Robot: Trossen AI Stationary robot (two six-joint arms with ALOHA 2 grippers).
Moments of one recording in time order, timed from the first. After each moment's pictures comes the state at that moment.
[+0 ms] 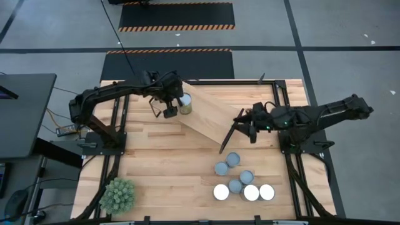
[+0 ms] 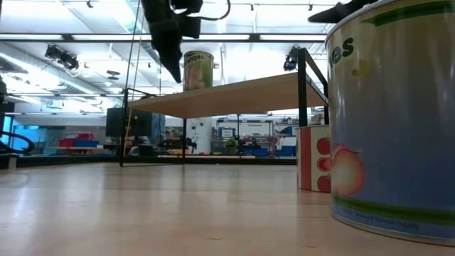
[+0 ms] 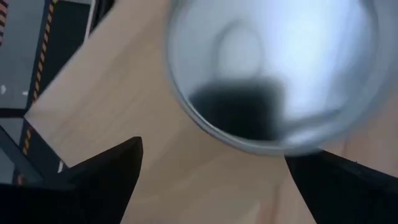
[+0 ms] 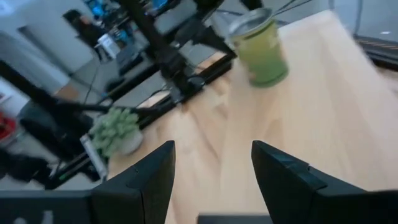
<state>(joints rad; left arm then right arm) 0.39 1.56 1.49 -1.06 -0.09 0.21 0.18 0.87 0.75 -0.17 0.32 0.63</state>
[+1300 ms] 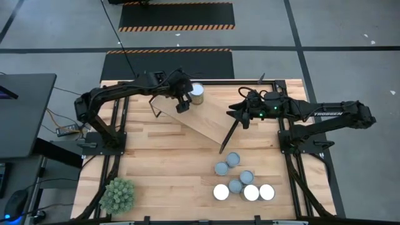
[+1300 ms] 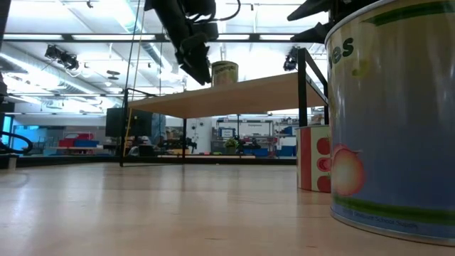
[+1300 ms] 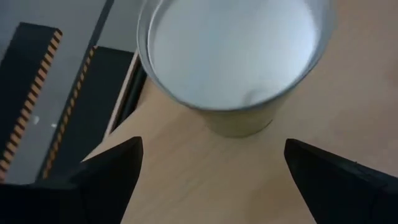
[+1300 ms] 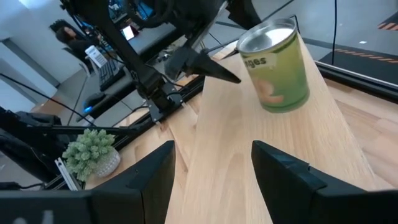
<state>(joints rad) 0.39 1.63 1.48 -0.77 -0.16 0.20 -0.11 0.93 0.75 -0.08 0.10 0.55</state>
